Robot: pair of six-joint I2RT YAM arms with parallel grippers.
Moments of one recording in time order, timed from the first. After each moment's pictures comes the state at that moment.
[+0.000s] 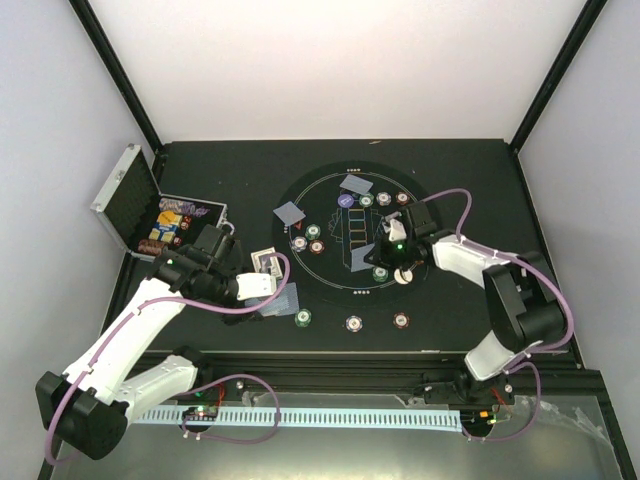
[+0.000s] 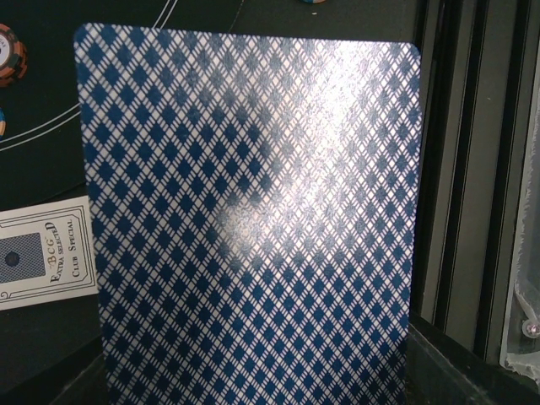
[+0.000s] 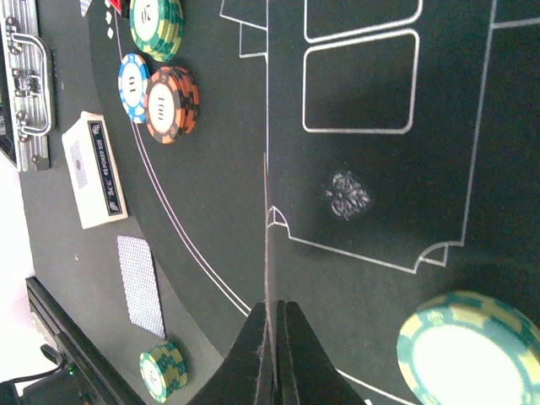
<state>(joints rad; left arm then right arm) -0.41 0.97 0.87 -1.14 0.43 0.90 0.39 1.59 0.84 -0.26 -0.56 0.60</state>
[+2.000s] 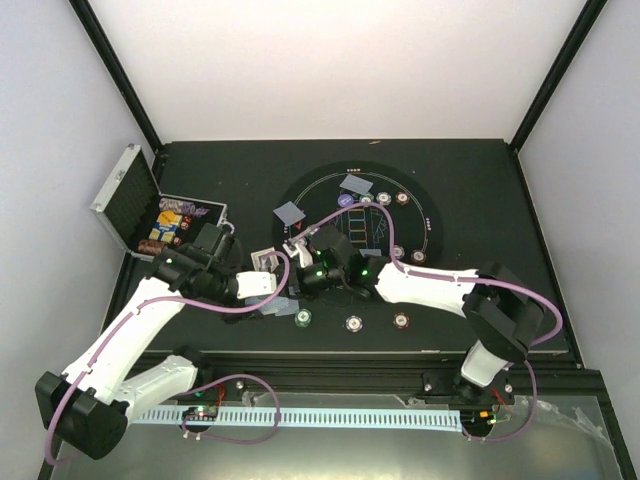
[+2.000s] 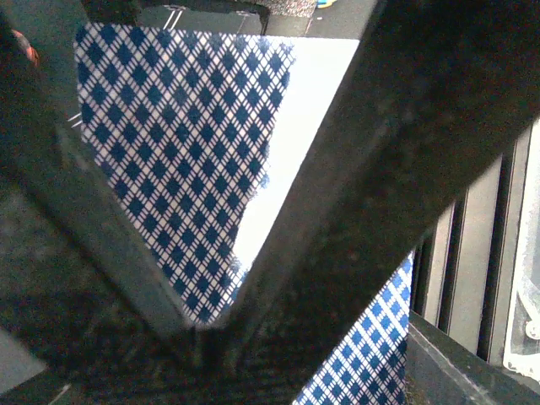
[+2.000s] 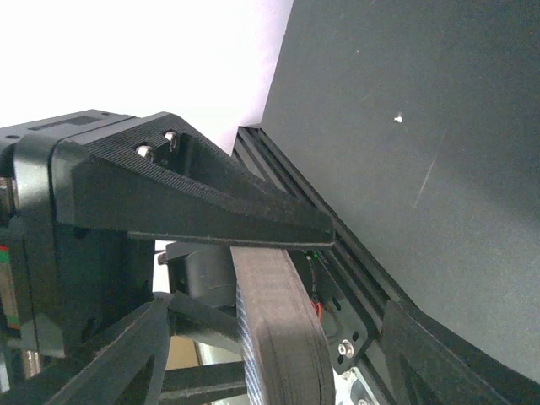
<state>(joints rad) -0.41 0.97 0.88 -1.14 0.42 0.90 1.00 1.65 1.00 0.15 -0.61 1.03</state>
